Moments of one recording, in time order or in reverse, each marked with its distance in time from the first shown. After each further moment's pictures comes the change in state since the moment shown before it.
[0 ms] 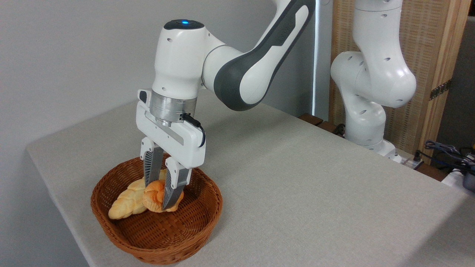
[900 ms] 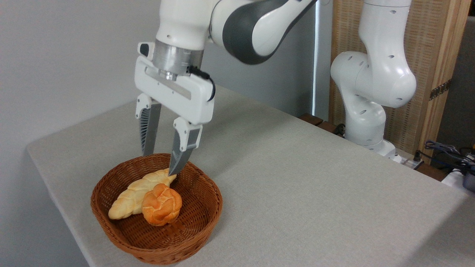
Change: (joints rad) arm 0.000 -0.178 0.007 0.038 -0.003 -0.205 -0.061
